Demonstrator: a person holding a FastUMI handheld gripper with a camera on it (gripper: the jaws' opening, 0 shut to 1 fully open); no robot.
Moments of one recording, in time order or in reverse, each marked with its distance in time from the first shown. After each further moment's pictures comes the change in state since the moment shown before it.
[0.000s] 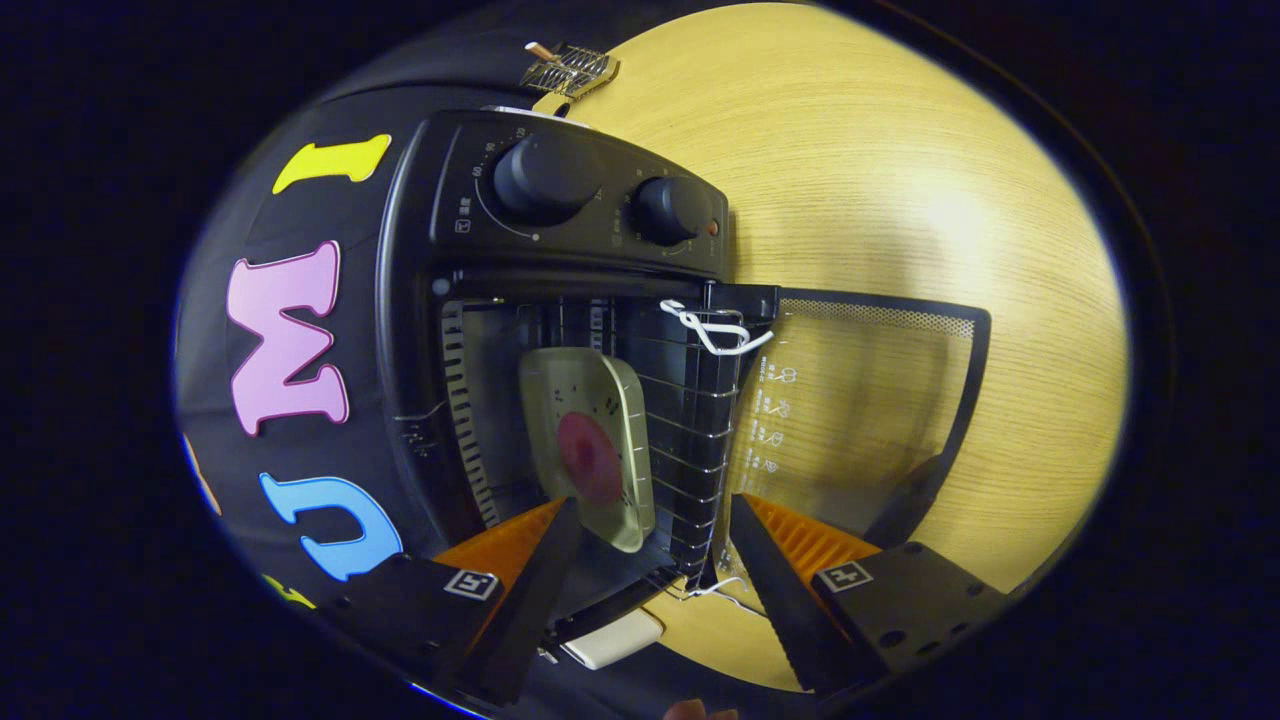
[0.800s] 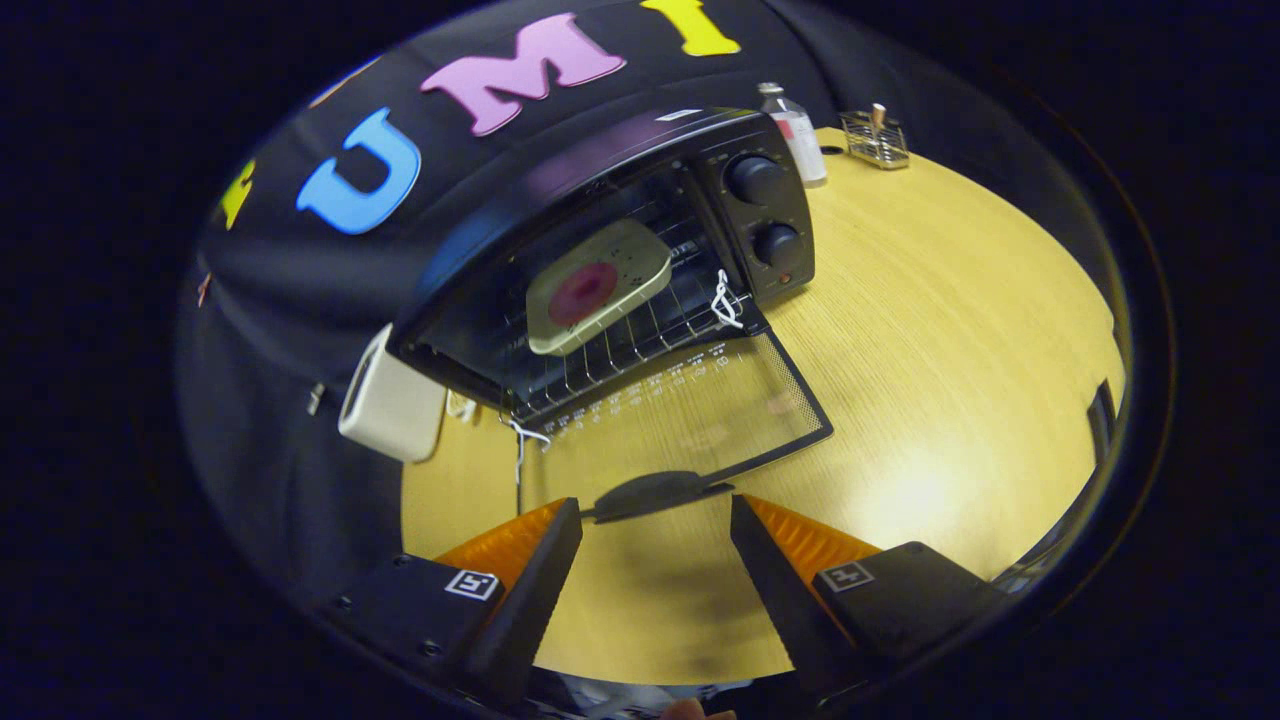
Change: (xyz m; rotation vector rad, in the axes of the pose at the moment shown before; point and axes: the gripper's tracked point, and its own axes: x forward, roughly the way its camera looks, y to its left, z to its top) arm -0.080 -0.111 -0.011 -1.144 0.066 -0.081
